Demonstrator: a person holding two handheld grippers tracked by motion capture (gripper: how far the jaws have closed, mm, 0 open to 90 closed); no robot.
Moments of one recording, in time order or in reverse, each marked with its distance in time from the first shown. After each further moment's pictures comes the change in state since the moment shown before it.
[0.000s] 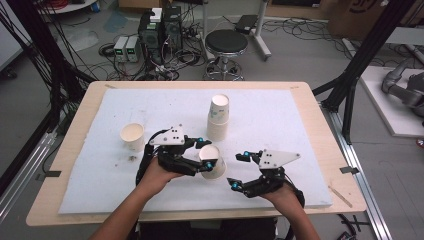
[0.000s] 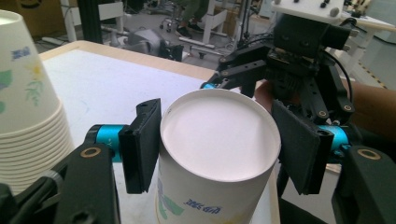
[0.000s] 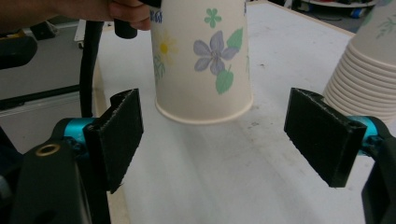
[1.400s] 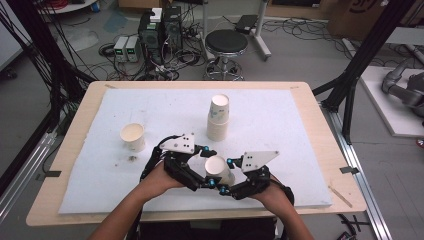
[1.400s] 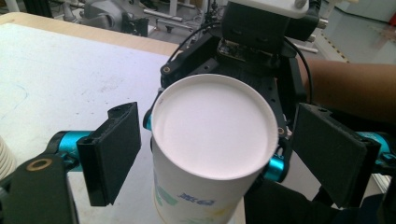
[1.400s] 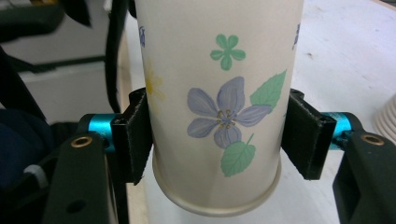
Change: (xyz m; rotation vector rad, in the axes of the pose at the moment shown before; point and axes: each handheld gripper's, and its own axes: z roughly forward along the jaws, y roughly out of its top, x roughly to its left) left arm -0.012 0.000 0.011 0.112 -0.134 0.008; right arm 0.008 0.009 0.030 0.113 0.119 -0.076
